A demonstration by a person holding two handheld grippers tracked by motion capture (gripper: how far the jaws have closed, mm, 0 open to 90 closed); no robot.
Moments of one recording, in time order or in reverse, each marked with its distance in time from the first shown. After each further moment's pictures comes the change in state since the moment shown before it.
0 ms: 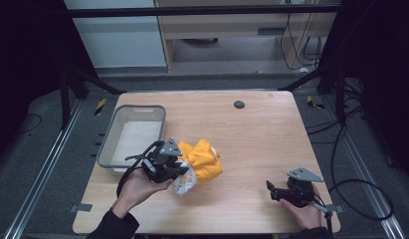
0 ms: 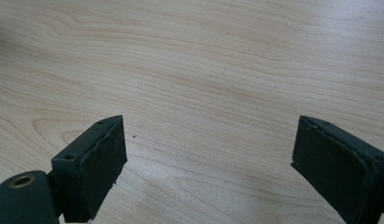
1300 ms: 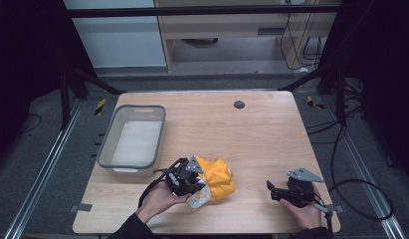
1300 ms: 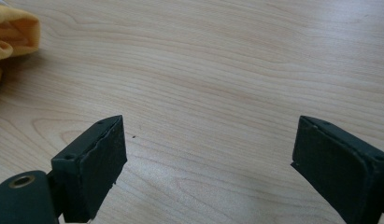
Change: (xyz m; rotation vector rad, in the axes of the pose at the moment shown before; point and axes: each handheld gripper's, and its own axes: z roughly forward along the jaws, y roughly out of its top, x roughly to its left) left arm -0.022 -0.016 0.079 0.074 -0.087 0.049; right arm 0.000 0.000 -0.001 -0.006 -0.005 -0.006
